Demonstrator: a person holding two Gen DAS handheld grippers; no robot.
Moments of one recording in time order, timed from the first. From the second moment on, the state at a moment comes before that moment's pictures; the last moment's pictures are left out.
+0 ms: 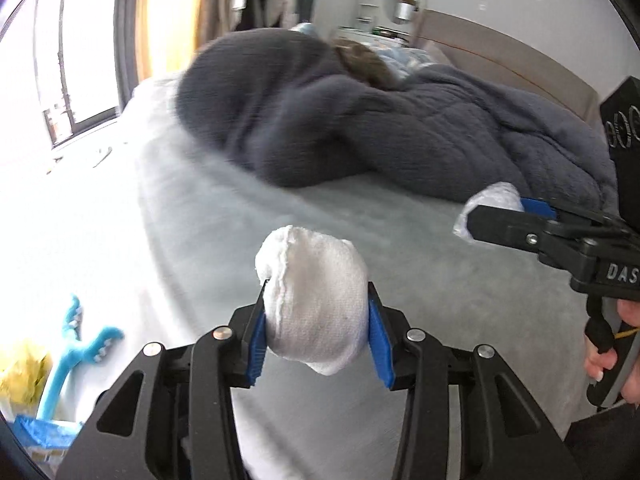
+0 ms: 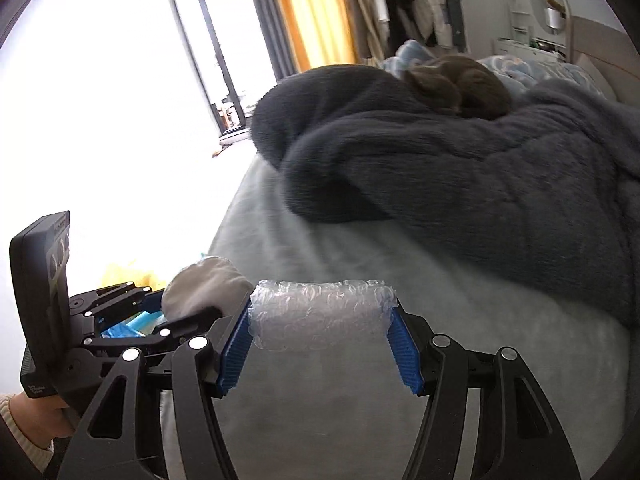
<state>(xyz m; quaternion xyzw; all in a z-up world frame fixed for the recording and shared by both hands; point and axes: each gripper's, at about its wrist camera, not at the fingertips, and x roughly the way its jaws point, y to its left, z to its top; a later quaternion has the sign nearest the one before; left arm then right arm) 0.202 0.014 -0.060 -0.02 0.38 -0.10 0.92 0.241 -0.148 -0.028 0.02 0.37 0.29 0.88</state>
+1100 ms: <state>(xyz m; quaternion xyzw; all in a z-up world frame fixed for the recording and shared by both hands) 0.142 0.206 -0.141 -0.11 0.53 0.04 0.84 0.209 0.044 -0.035 -0.02 0.37 0.40 0.84</state>
